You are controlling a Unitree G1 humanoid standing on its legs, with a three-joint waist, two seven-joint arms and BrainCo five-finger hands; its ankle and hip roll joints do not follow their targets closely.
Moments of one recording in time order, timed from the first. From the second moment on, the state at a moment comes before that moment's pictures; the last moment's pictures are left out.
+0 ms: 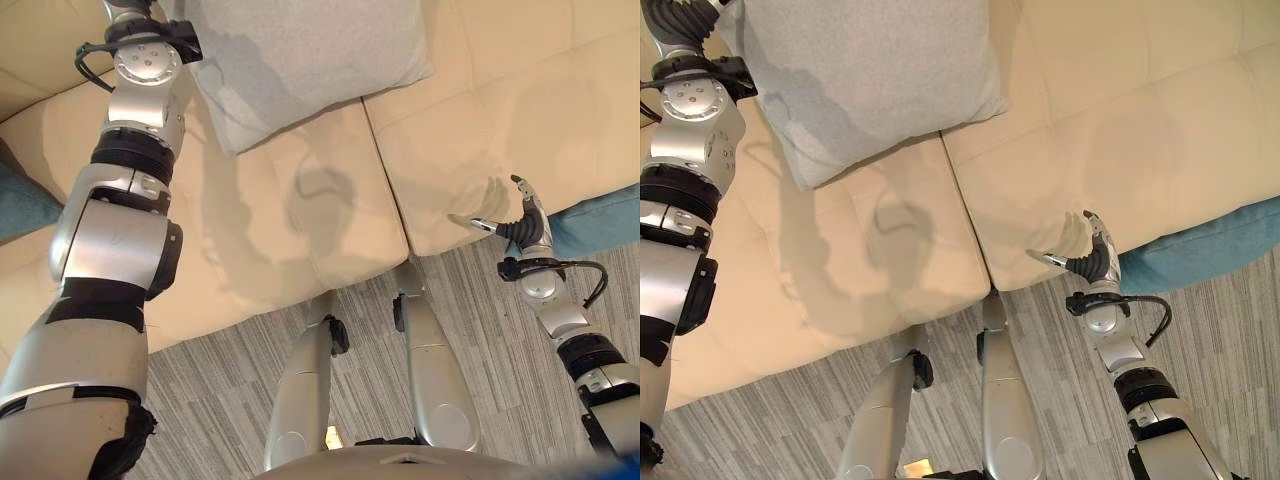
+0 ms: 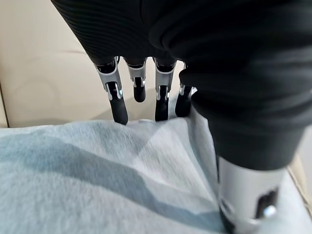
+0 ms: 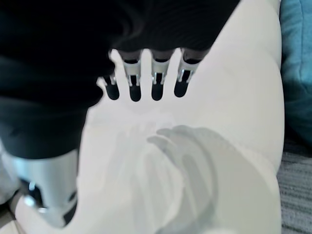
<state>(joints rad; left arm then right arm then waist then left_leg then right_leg) -1.39 0.67 -0.36 1.09 -0.52 -0.20 0.44 -0.38 -0.60 0.24 0.58 -0.04 -0.21 -0.44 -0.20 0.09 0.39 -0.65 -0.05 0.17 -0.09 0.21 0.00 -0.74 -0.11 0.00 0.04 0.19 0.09</state>
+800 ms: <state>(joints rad) 0.10 0.31 -0.17 0.79 -0.34 -0.20 0.20 0.02 -0.36 0.12 0.86 -0.02 -0.14 -0.31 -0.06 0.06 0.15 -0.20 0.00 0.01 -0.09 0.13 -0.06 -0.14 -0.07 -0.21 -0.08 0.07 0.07</state>
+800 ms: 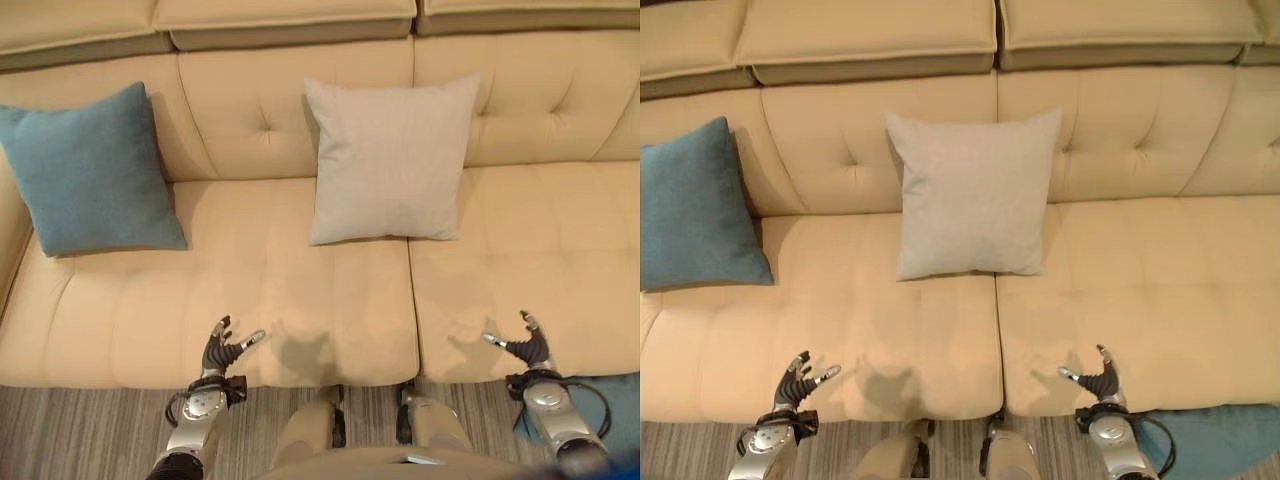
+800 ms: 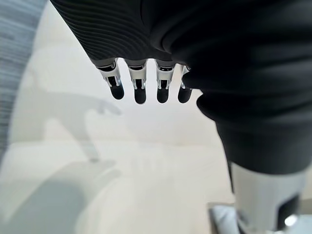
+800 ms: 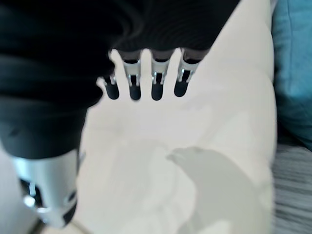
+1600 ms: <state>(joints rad) -0.02 0.25 -0.19 1.24 -0.04 -0.09 0.16 -0.12 -0.31 0.17 1.31 -0.06 -0.04 -0.24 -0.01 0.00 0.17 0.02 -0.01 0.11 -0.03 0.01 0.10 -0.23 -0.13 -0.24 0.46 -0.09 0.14</state>
